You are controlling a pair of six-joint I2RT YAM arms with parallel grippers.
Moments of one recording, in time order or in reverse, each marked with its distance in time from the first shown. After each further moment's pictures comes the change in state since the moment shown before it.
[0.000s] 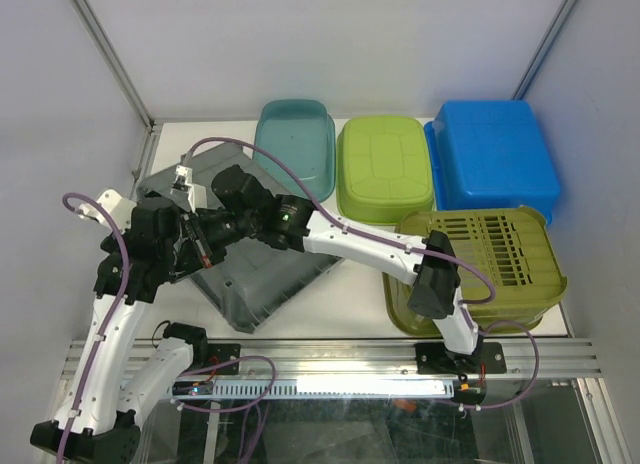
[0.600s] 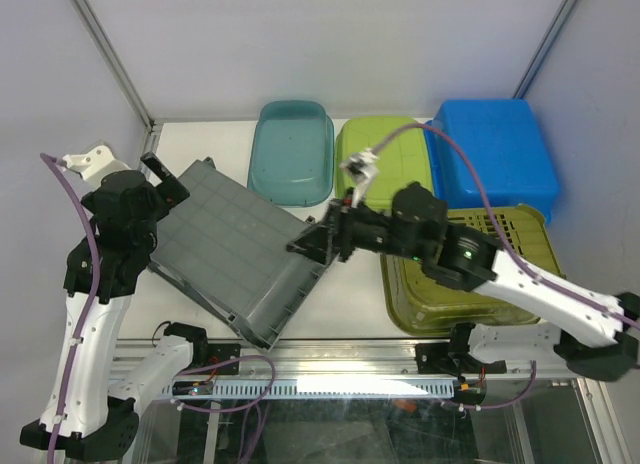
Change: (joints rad) left arm -0.016 0.100 0.335 0.013 0.119 0.303; right arm -0.060 -0.842 -0.671 0.013 0.492 -0.167
